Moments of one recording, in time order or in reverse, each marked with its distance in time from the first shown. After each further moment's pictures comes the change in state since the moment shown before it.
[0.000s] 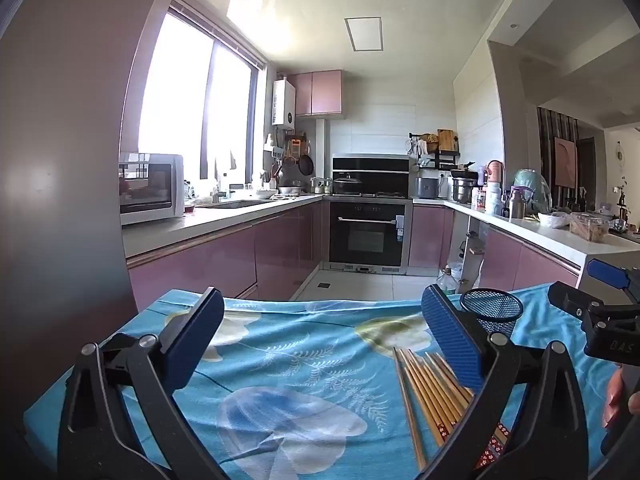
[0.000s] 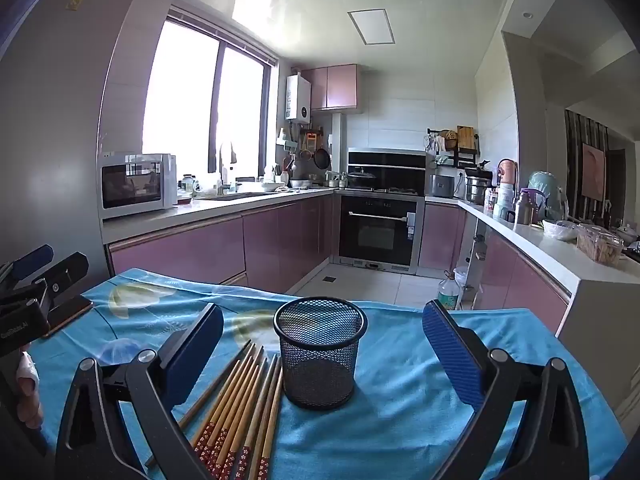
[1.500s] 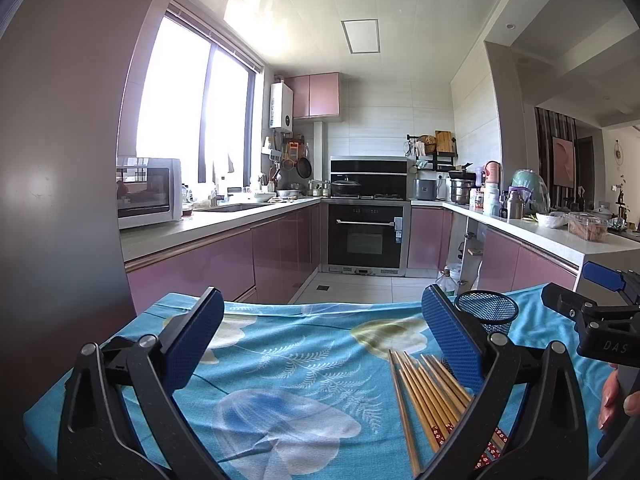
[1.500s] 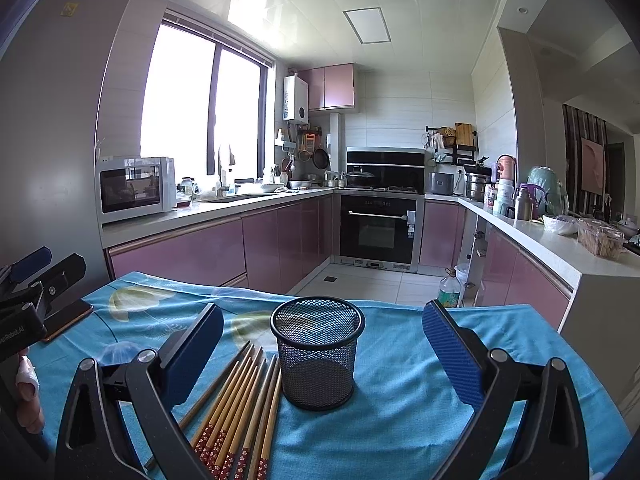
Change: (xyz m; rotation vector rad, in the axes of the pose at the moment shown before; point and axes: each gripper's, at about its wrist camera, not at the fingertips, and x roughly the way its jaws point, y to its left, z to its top) left arm 0.003 -0.003 0.000 -0.003 -0.007 -0.007; right arm 0.005 -0.004 -0.004 0.021 0.014 0.004
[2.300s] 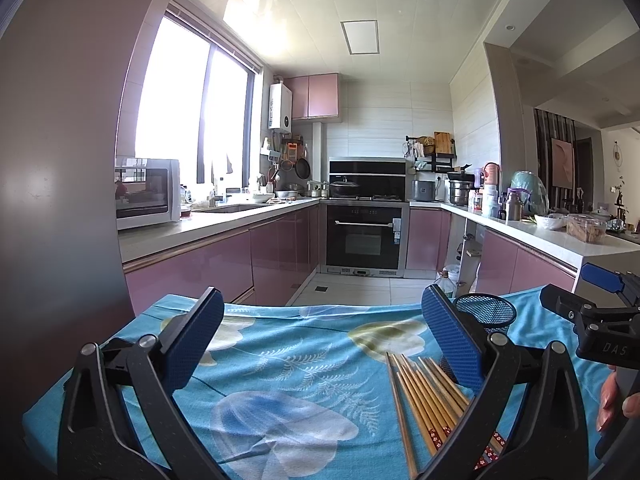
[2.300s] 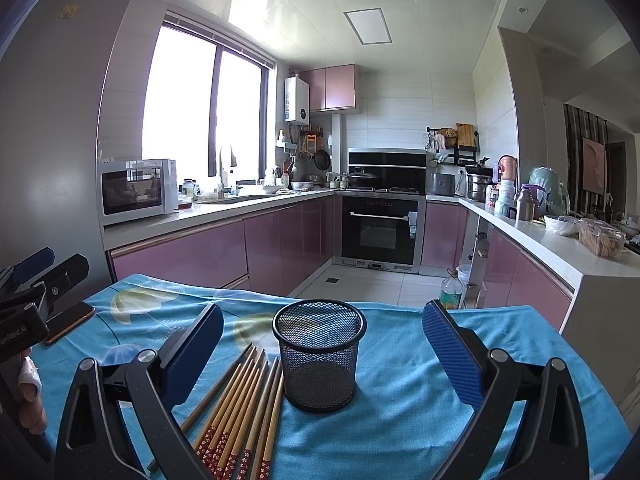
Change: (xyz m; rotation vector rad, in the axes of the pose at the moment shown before) left arm 0.002 -0.004 0.001 -0.001 -0.002 -0.003; right arm 0.001 0.001 0.000 0.003 -0.005 0.005
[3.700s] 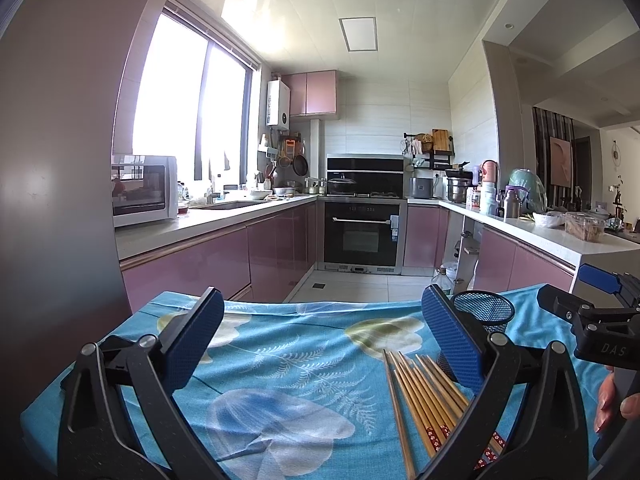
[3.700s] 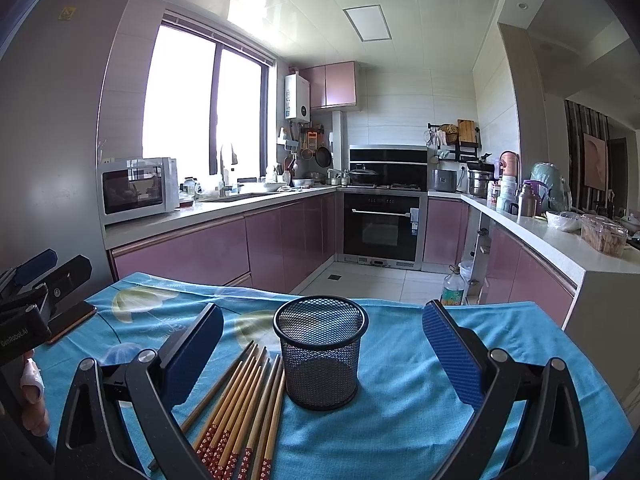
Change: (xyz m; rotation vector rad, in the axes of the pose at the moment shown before) left arm 0.004 -0.004 -0.001 0.000 0.003 -0.005; right arm 0.000 -0.001 -0.001 0.006 0.007 0.008
